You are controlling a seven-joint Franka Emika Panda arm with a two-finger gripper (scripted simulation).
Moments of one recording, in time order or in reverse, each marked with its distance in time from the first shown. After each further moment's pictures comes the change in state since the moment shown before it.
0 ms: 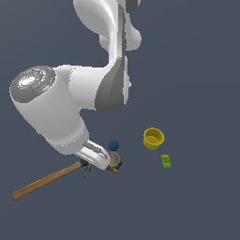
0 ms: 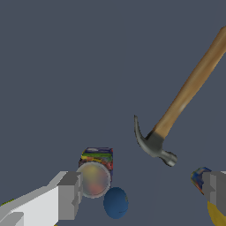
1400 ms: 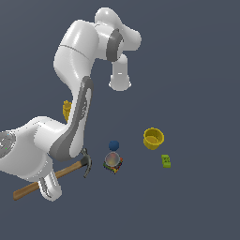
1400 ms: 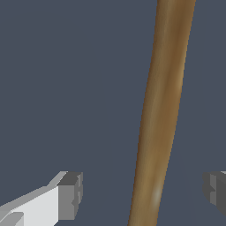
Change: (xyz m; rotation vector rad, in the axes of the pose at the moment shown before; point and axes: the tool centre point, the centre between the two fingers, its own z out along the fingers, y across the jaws) arm 0.099 0.127 0.141 -0.029 0.017 0.445
